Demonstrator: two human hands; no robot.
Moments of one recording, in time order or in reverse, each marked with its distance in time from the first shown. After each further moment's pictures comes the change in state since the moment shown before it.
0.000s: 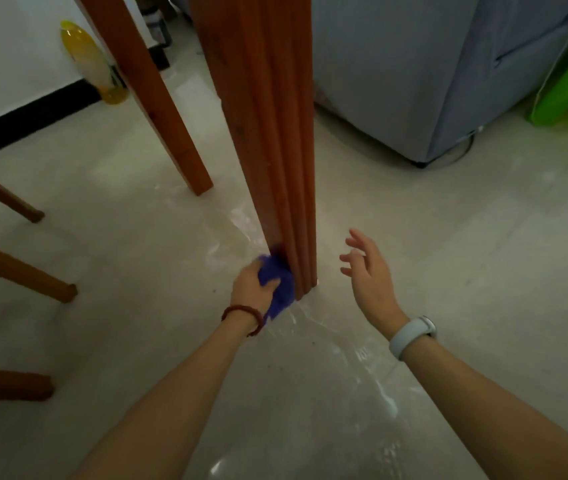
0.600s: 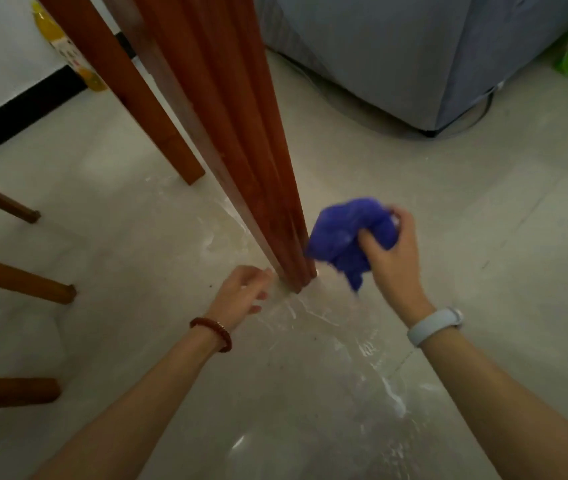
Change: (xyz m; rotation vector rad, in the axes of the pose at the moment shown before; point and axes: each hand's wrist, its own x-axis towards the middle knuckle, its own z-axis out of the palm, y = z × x) left_hand -0.012 0.018 -0.014 -0.190 -0.214 -0.223; right_hand 0.022 -0.002 -0.027 0.144 0.176 -0.034
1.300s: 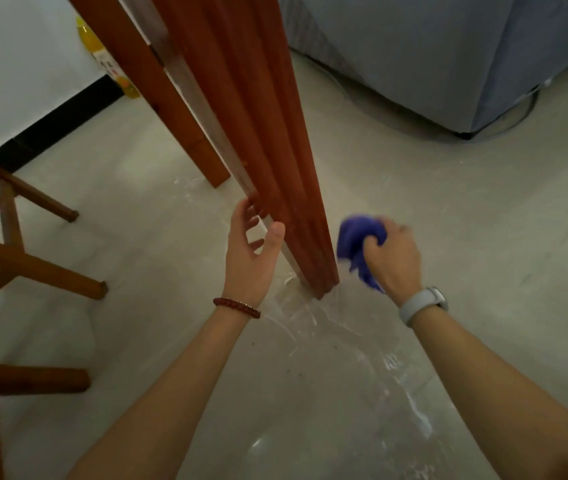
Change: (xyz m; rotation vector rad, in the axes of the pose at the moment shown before) left_hand 0.003 0.048 0.000 -0.061 0.344 0.560; right_hand 0.040 0.043 0.031 -0.601 -0.103 0.124
